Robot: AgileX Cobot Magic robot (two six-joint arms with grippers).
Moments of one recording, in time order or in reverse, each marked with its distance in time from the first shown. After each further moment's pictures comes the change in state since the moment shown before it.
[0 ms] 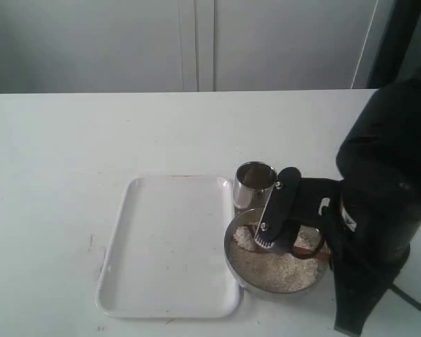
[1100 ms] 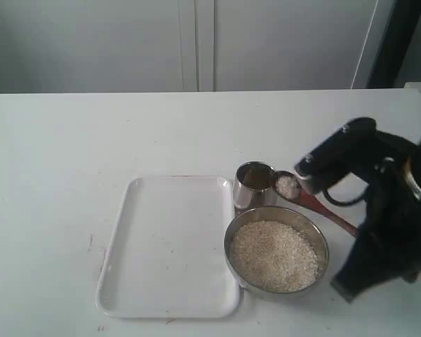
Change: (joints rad) left arm 0.000 0.000 0.000 0.000 0.000 0.000; right arm -0.064 -0.174 -0.029 0.093 0.086 0.317
